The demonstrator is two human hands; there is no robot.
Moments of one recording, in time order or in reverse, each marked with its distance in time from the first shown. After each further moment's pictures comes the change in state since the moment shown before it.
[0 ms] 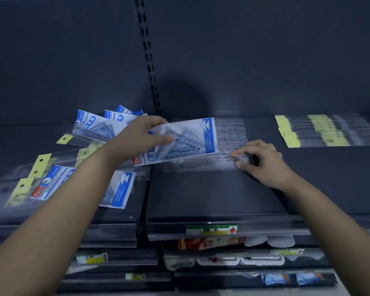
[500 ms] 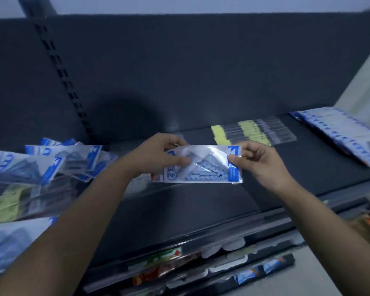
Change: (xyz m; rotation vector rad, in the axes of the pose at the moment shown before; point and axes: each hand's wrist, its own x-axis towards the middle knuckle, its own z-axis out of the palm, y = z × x) left_hand 0.063 0.082 0.110 -0.053 -0.354 0.143; right_hand -0.045 0.030 -0.082 0.728 0.286 0.080
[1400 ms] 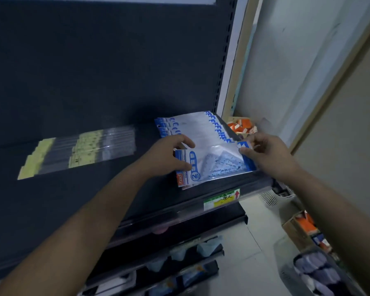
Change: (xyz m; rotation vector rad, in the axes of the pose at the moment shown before) left_hand 0.269 0.186 0.361 0.175 0.017 0.053; right_hand 0.031 0.071 -0.496 -0.617 0.191 0.067
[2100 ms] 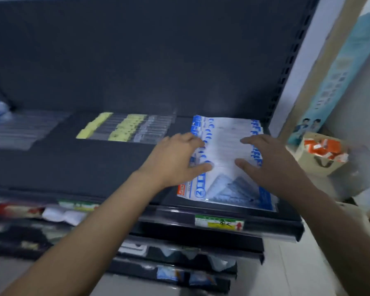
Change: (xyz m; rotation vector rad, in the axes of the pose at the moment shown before) left_hand -0.015 0.046 0.023 0.696 0.276 -0.217; right_hand 0.065 -0.003 0.016 -0.273 -0.330 -0.537
